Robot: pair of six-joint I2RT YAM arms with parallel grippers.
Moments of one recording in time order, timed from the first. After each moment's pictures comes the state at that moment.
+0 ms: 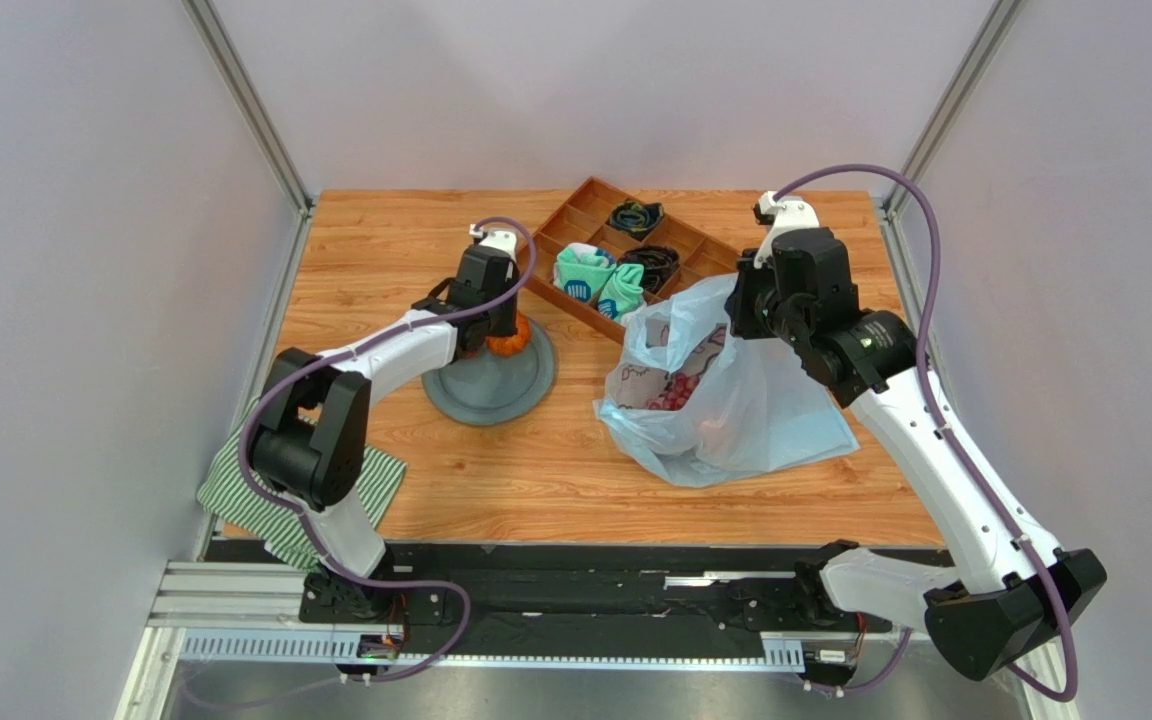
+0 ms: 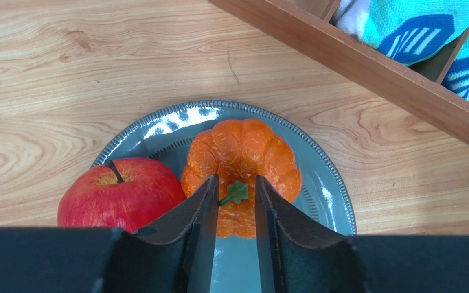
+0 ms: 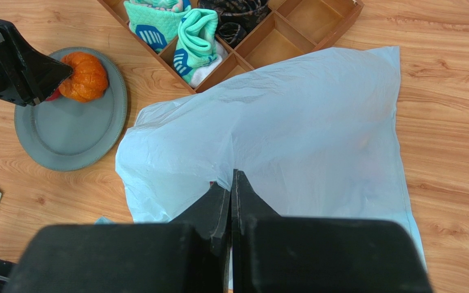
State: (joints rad) left arm -0.43 1.73 1.13 -0.12 -0.22 -0.20; right arm 0.44 1.16 1.30 -0.70 0.14 0.28
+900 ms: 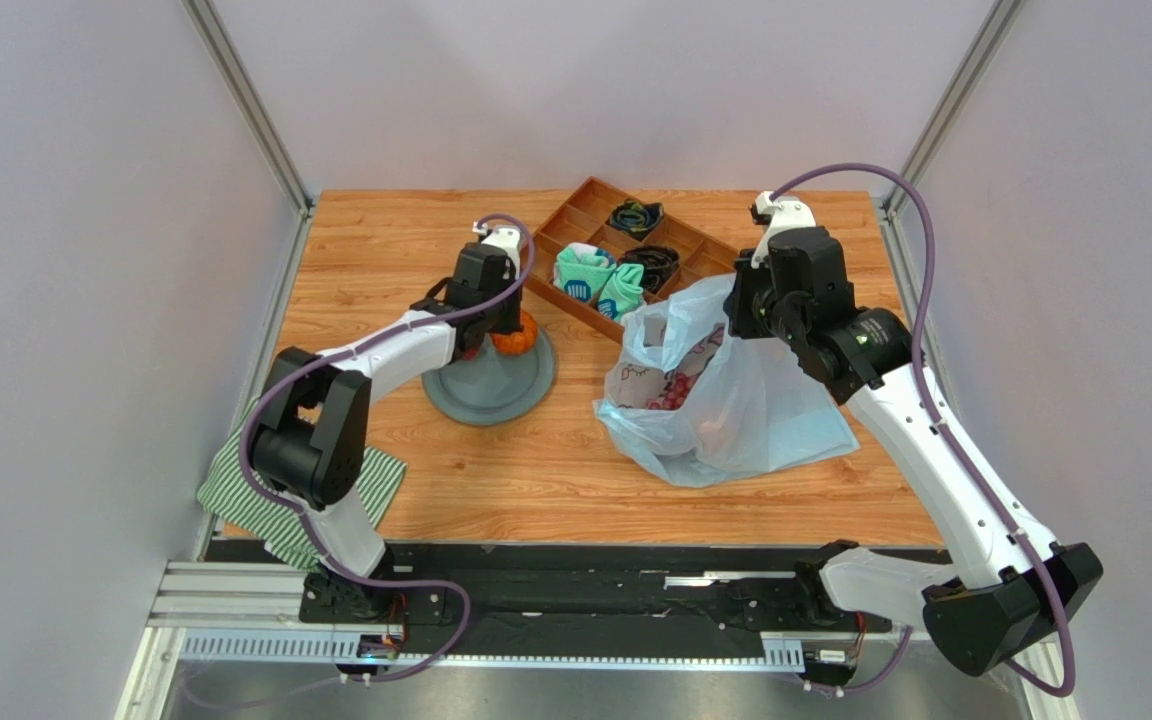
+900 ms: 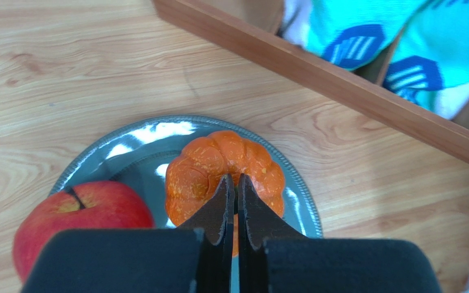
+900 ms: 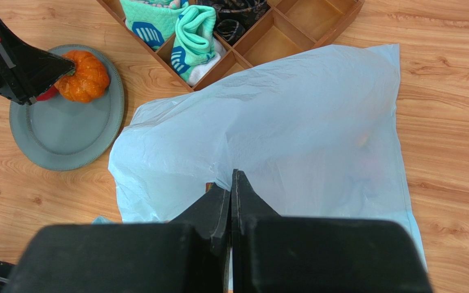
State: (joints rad) left arm -0.43 1.73 1.12 -0.06 -0.10 -0.21; right arm 0.44 1.17 1.30 -0.70 0.14 0.28
